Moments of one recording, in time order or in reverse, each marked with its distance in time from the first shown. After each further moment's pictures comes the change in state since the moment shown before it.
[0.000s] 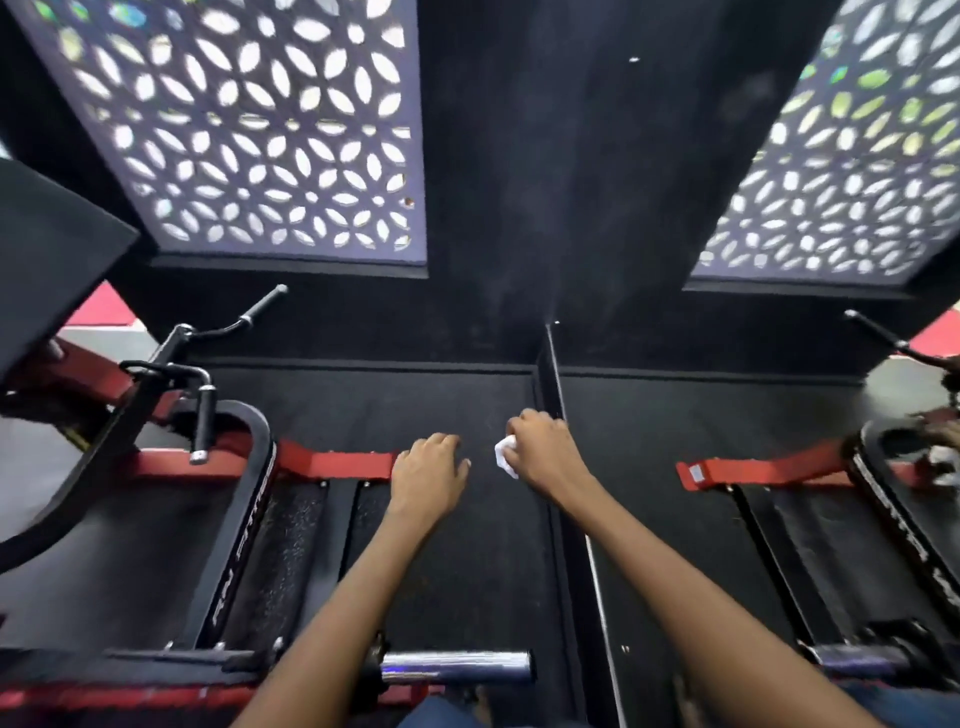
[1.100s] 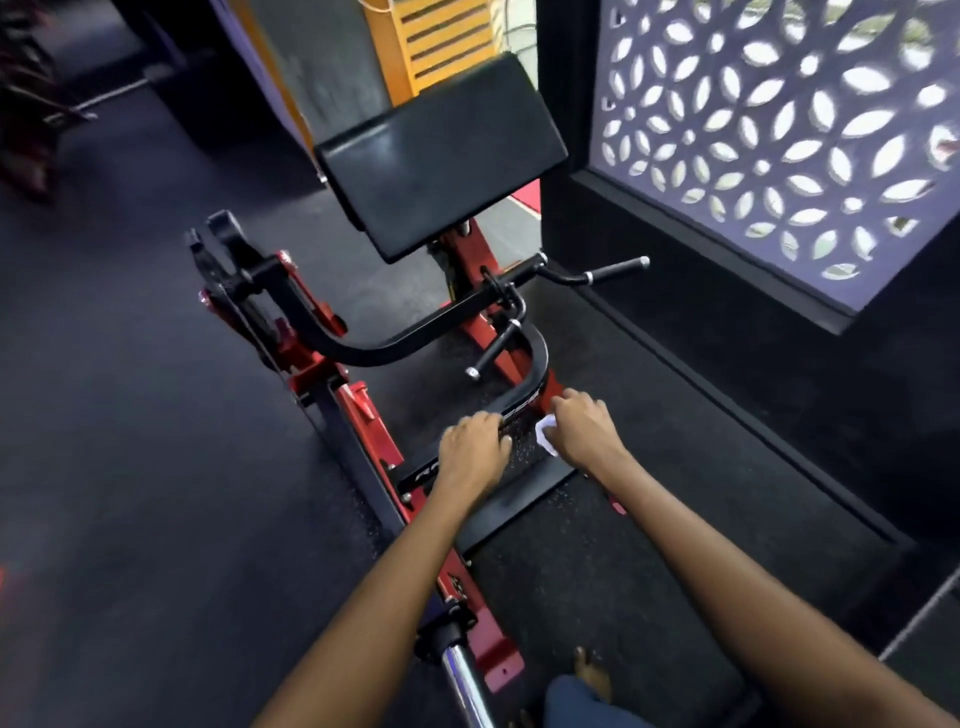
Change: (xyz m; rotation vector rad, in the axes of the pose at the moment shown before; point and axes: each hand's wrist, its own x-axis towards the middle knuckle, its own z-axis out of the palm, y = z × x) left_hand 0.072 -0.146 -0.048 -0.010 0.125 -0.958; right_hand 0.253 -0.180 0.055 0.012 -0.324 -0.889
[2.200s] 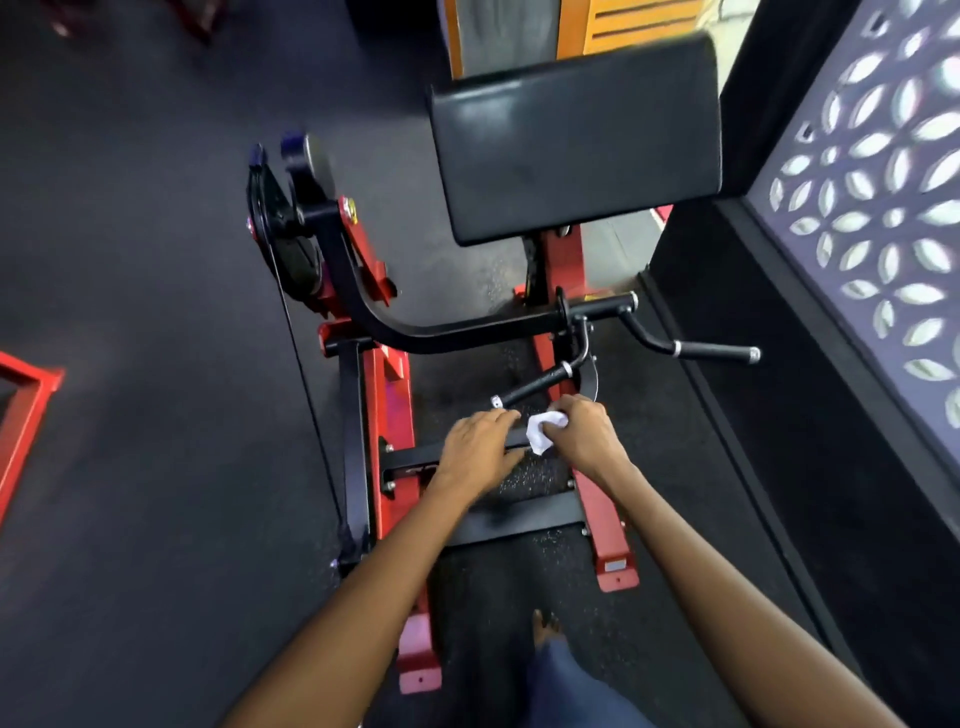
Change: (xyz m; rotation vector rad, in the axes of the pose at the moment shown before) left_hand 0.153 -0.008 0.013 -0.146 0.014 -0.192; right_hand 0.200 0.034 -0.007 0.422 -0.197 -0.150
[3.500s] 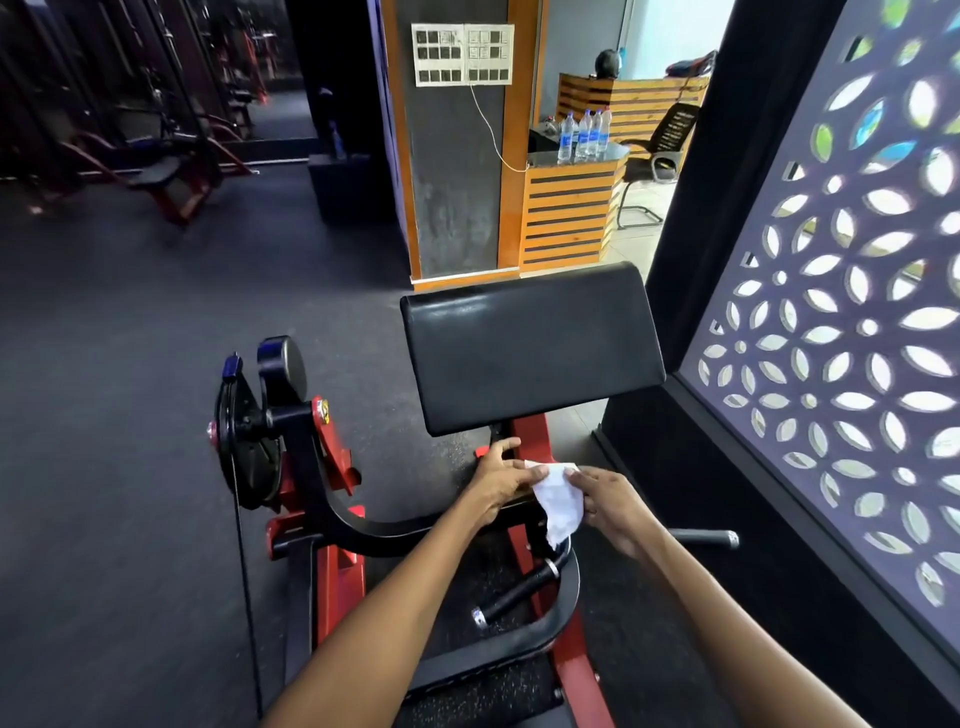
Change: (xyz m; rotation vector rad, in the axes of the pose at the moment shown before) left_hand 0.206 0.003 -0.127 -1.383 -0.107 -0.236; right_hand 0.141 -0.059 -0.098 0.911 0.008 0.151
